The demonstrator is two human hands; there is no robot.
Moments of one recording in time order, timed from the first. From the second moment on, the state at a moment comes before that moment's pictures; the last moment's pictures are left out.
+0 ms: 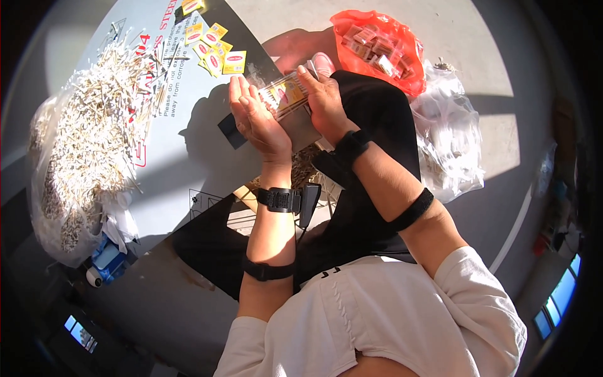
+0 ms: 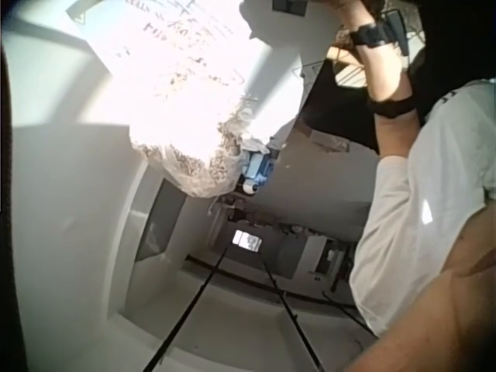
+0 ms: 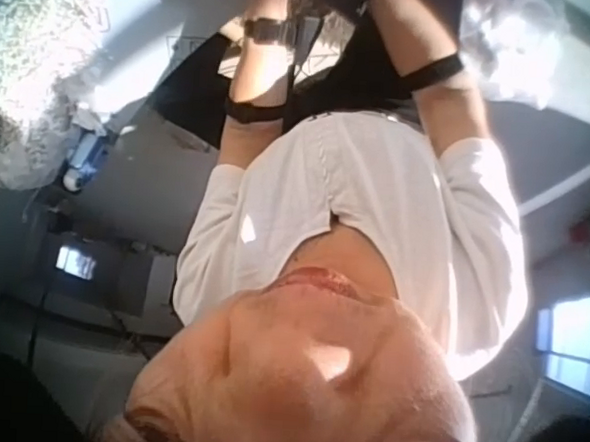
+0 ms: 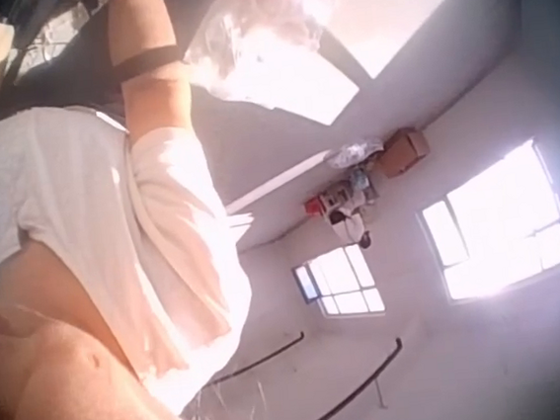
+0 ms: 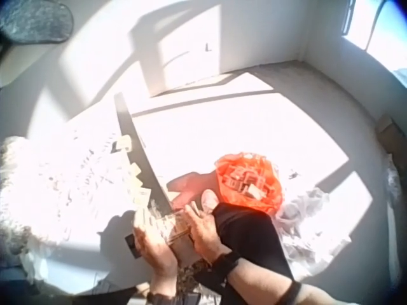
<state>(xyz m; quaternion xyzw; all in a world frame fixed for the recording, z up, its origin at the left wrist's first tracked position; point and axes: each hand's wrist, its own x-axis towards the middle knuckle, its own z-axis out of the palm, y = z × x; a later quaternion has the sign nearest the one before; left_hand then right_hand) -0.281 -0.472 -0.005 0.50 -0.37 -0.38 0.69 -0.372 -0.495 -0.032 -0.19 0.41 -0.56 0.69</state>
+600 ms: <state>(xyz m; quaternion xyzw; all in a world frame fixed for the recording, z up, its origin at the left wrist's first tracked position) -0.283 -0.468 0.002 0.51 -0.36 -0.42 0.66 -0.385 -0.499 -0.042 -0.12 0.42 -0.54 0.72</state>
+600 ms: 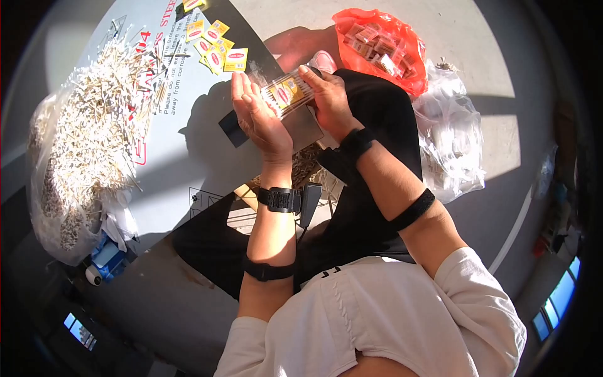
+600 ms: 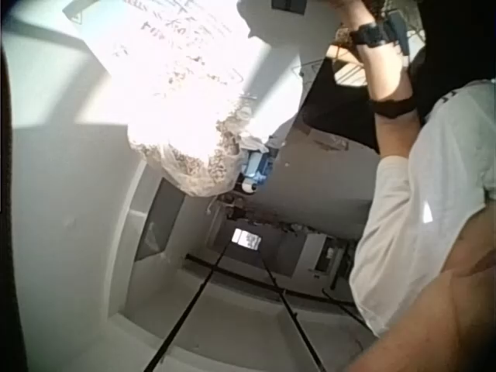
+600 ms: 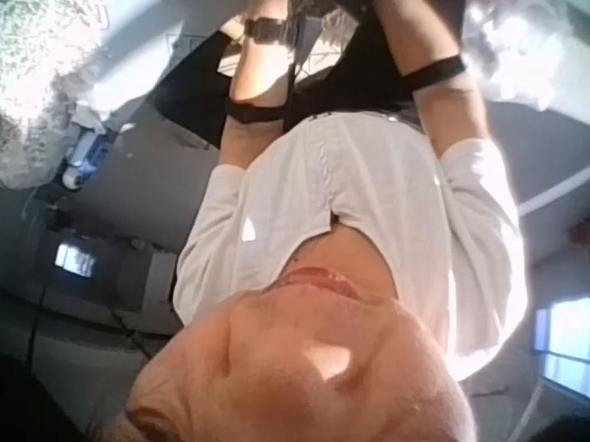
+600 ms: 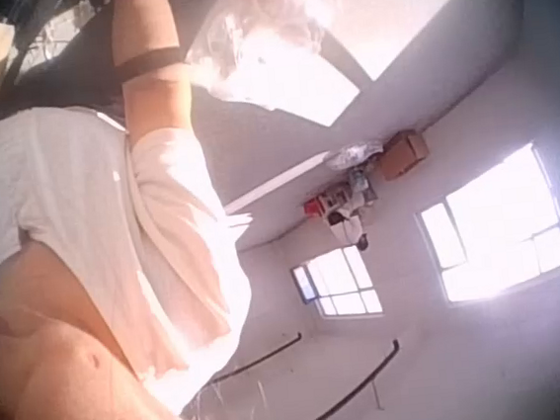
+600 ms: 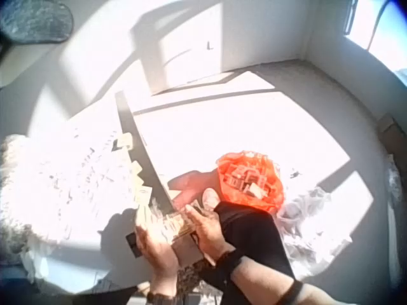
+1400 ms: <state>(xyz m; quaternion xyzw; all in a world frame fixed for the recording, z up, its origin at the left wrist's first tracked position) -0.174 -0.450 -0.005 0.68 -0.49 -0.10 0.54 -0.405 -0.501 -0.031 -0.33 0.58 -0.61 0.43</state>
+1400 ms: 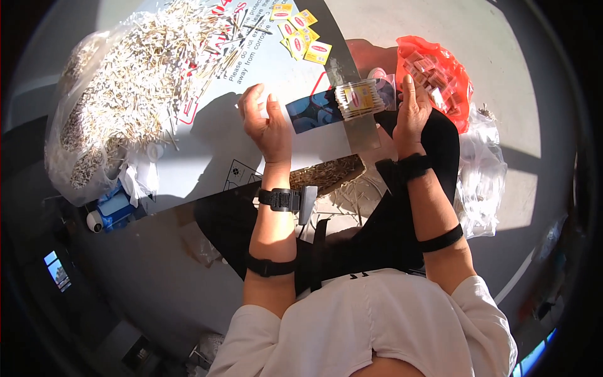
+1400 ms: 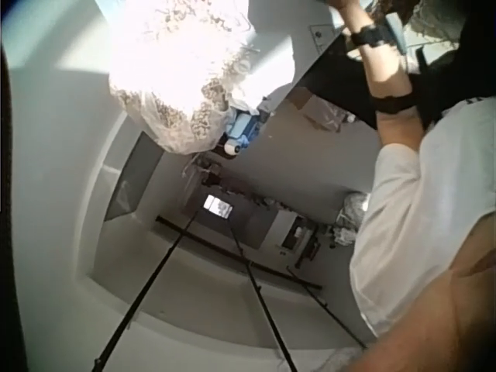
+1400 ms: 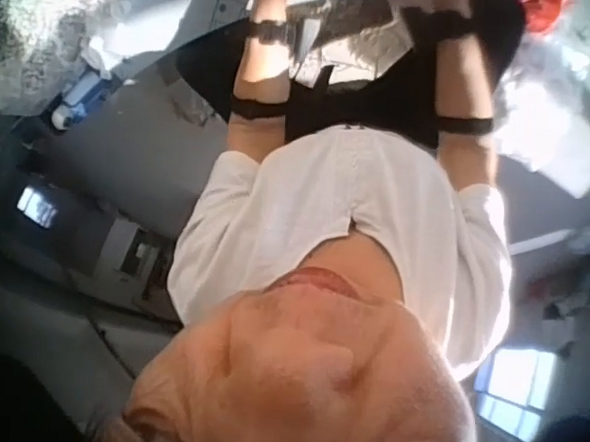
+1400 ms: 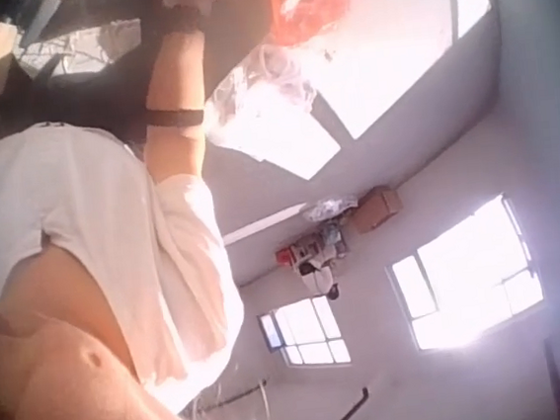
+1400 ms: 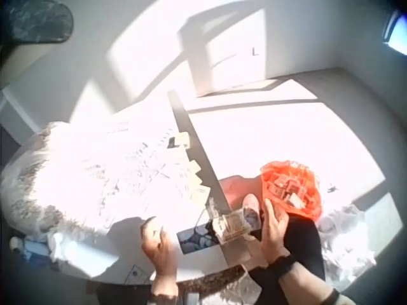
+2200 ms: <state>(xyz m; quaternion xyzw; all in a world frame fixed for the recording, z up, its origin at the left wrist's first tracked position) -0.080 -0.449 0.004 0.72 -0.61 -0.03 0.34 -0.268 -0.489 0.015 -0.68 0.47 -0.30 0.48</state>
